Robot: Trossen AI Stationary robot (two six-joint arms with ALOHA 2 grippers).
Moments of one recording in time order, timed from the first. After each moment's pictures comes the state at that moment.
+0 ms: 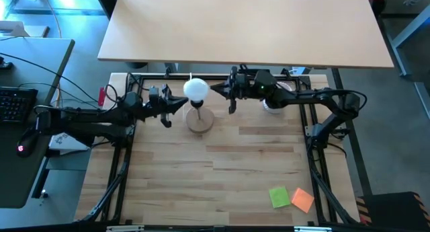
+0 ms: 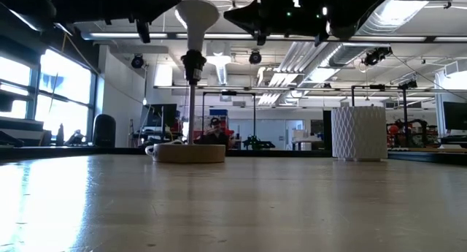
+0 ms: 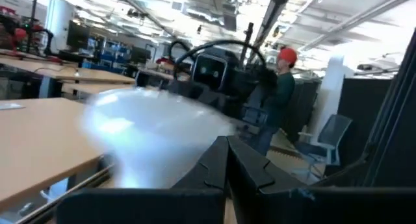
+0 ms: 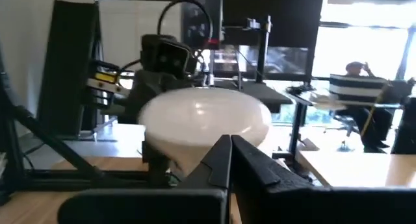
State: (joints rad) left arm 0.23 0.91 0.40 0.75 0.03 -0.26; right arm -0.35 1.62 0.99 0.77 -0.34 -0.02
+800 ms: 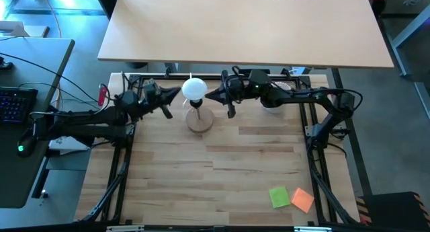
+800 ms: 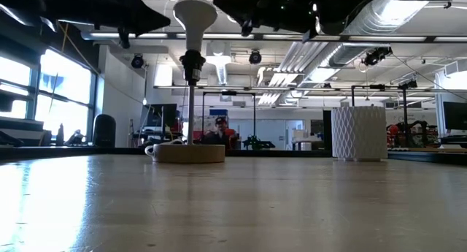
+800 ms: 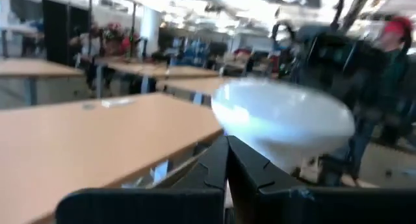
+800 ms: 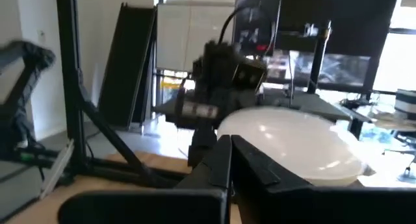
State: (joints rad) left arm 0.27 0.78 0.40 0.50 -0.26 -0.12; right arm -0.33 1.67 1.08 0.74 -0.53 -0.04
